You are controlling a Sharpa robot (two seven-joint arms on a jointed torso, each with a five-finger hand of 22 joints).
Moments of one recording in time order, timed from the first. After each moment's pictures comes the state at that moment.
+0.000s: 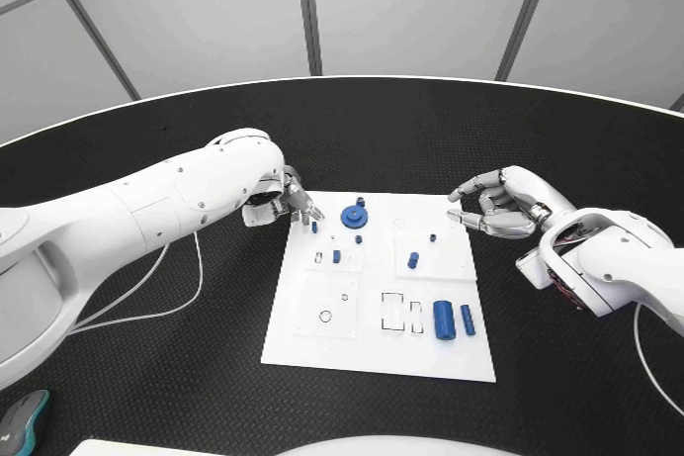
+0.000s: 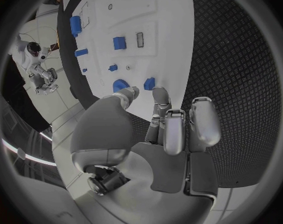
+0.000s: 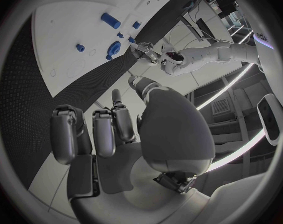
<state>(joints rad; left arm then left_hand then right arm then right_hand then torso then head) 1.34 -0.46 -0.04 0.92 -1.00 0.33 -0.63 1.08 -0.21 0.36 0.29 0.36 0.89 0.07 0.49 0.87 1.22 0.00 0.94 0.75 1.47 -0.07 1.54 1.31 0.08 1.41 0.03 1.38 1.17 1.25 -1.01 -0.09 1.68 -0.95 -0.52 0.03 1.29 -0.22 0.44 0.18 0.30 0.90 0.15 0.27 0.37 1.40 0.07 1.38 1.31 1.47 0.00 1.52 1.31 0.01 1.47 0.10 1.46 1.31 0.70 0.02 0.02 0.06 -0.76</state>
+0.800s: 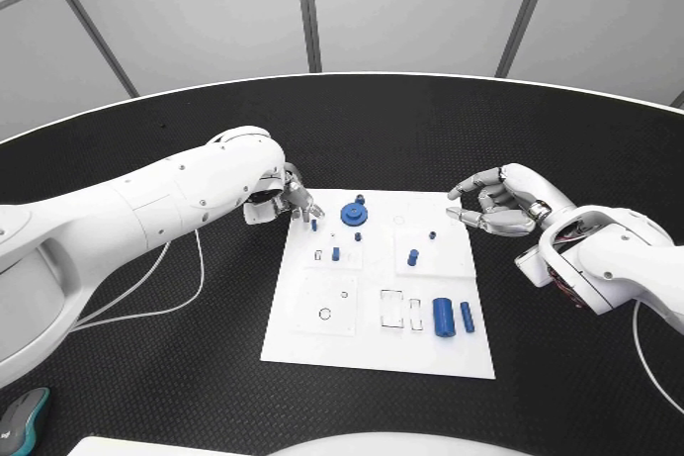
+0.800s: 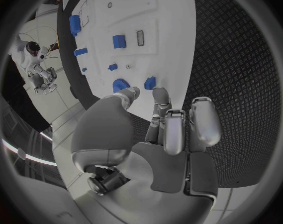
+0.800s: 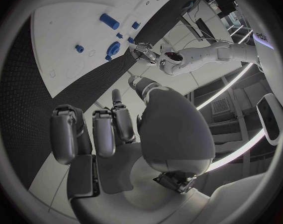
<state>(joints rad) 1.34 -0.45 -0.04 0.91 -1.00 0.33 -0.62 1.09 -0.20 0.36 0.29 0.36 0.89 0.08 0.49 0.87 1.22 0.00 0.94 0.75 1.47 -0.07 1.54 1.31 0.08 1.41 0.03 1.38 1.17 1.25 -1.01 -0.09 1.68 -0.95 -0.52 0.03 1.29 -0.22 0.44 0.18 0.30 0.90 0.15 0.27 0.37 1.40 0.07 1.38 1.31 1.47 0.00 1.52 1.31 0.01 1.47 0.10 1.46 1.31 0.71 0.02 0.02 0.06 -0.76</state>
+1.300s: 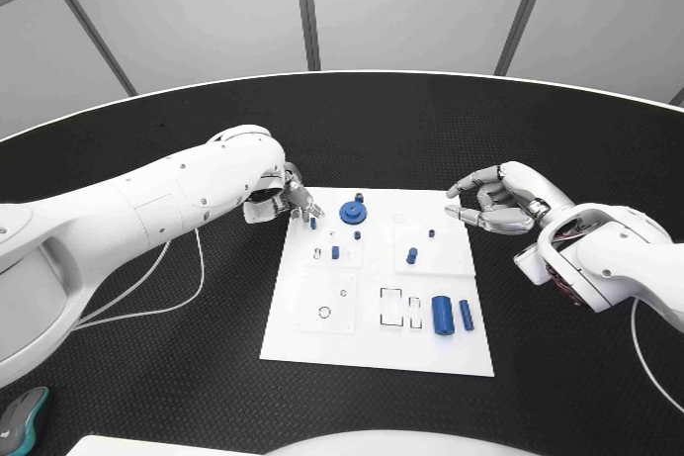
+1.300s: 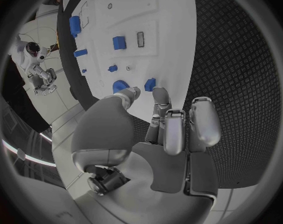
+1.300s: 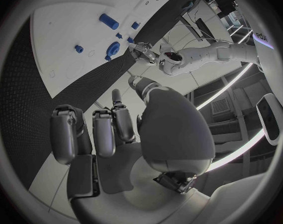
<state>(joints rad) 1.34 -0.44 -0.04 0.90 -1.00 0.34 -0.62 1.09 -0.19 0.36 0.29 0.36 0.89 0.08 0.49 0.87 1.22 0.00 0.94 0.75 1.47 -0.07 1.54 1.31 0.08 1.41 0.03 1.38 1.18 1.25 -1.01 -0.09 1.68 -0.95 -0.52 0.03 1.29 -0.22 0.44 0.18 0.30 0.90 0.15 0.27 0.37 1.40 0.07 1.38 1.31 1.47 0.00 1.52 1.31 0.01 1.47 0.10 1.46 1.31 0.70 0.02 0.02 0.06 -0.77</state>
